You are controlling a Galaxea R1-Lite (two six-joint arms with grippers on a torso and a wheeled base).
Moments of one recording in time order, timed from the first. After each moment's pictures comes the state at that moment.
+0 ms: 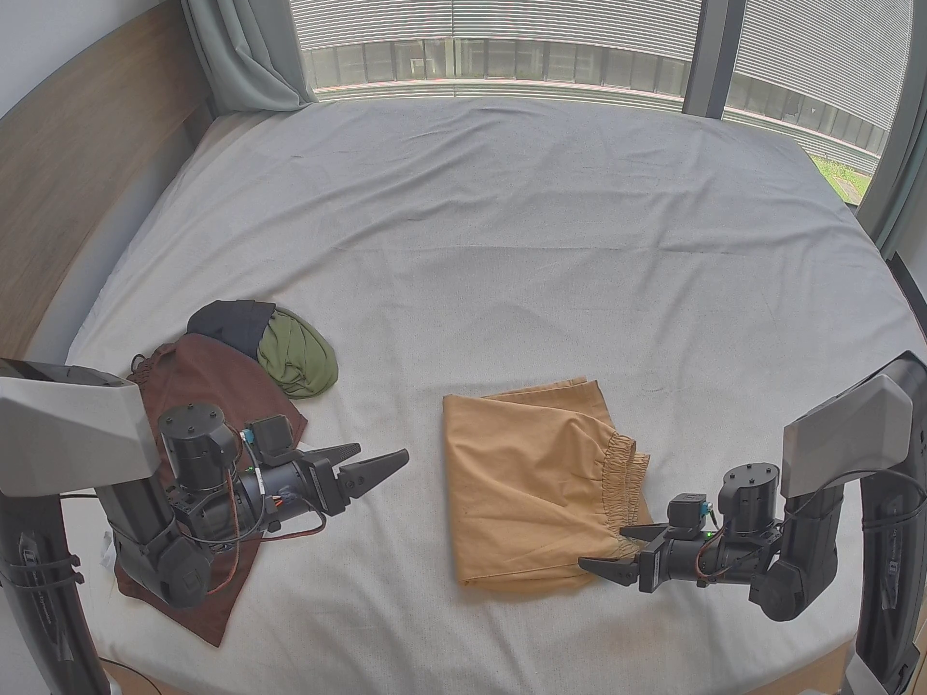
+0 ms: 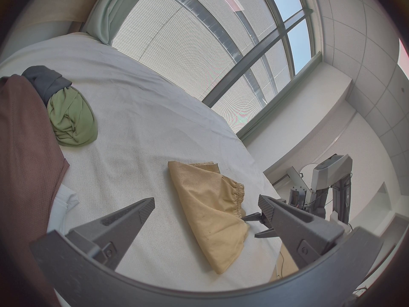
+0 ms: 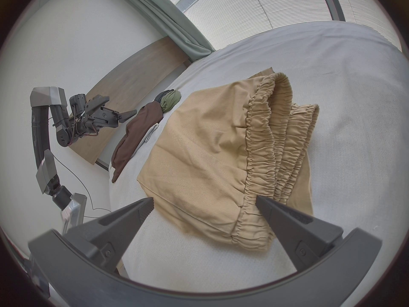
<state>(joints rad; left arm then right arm) -0.30 2.18 -0.43 -1.55 -0.54 -0.42 0.33 2.39 -0.28 -1.54 0.49 0.13</state>
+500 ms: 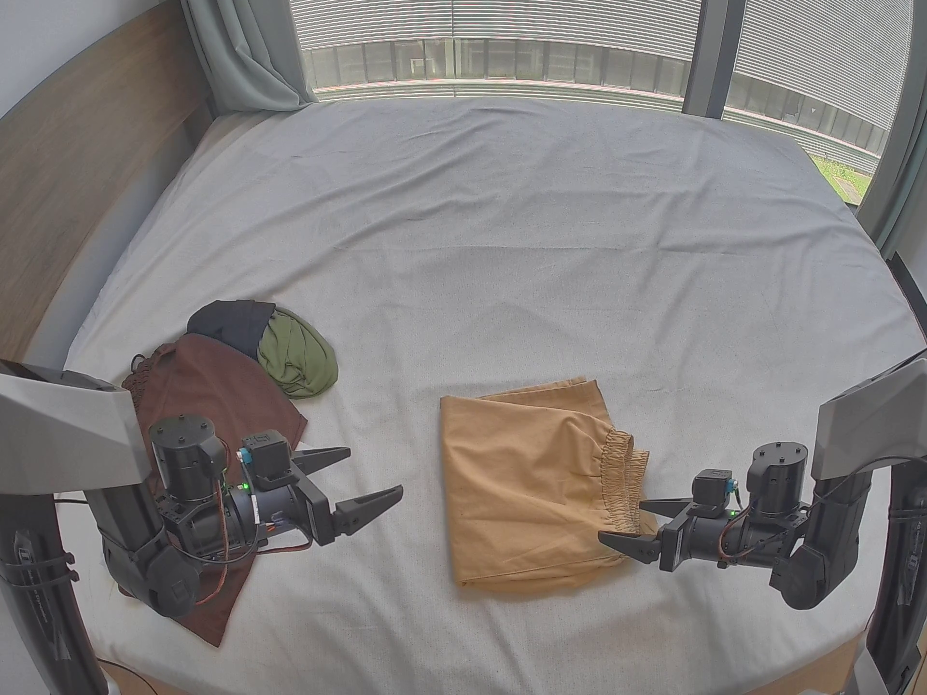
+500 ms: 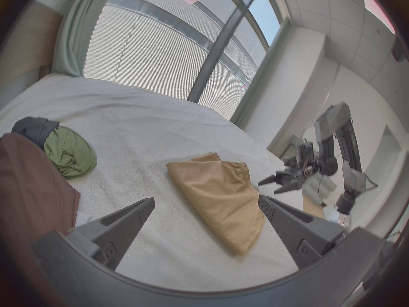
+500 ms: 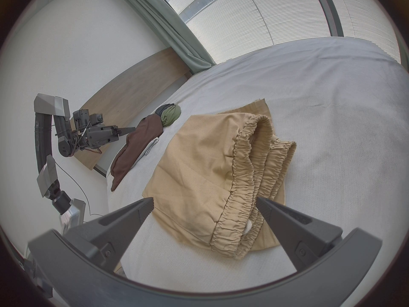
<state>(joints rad) -0.28 2.17 -0.36 -1.55 -0.57 -0.07 0.28 2.28 -0.26 -1.54 0.51 0.11</state>
